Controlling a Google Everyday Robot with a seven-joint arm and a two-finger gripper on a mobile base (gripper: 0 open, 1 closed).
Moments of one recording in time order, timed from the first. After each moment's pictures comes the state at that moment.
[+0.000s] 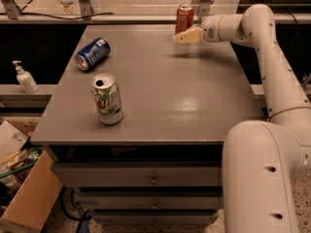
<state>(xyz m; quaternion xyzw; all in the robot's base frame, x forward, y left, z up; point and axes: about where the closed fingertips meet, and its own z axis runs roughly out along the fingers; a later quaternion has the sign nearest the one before) 0.886 -0.143 0.873 -0.34 0.73 0.22 0.55</state>
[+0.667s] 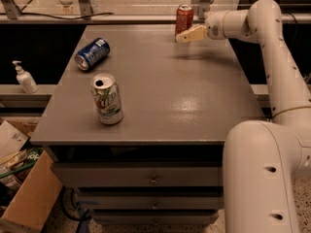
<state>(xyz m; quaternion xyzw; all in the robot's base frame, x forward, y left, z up) 0.878 -0.149 0.886 -0.36 0.72 0.21 0.55</state>
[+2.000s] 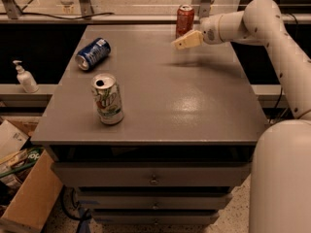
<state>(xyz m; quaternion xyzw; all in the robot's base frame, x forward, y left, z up) 0.838 -0.127 0.879 -0.37 0.74 0.20 0.52</state>
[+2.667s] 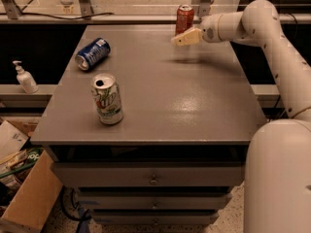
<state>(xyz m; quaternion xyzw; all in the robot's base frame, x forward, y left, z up) 0.857 -0.132 0.880 -0.35 0.74 0.20 0.54</state>
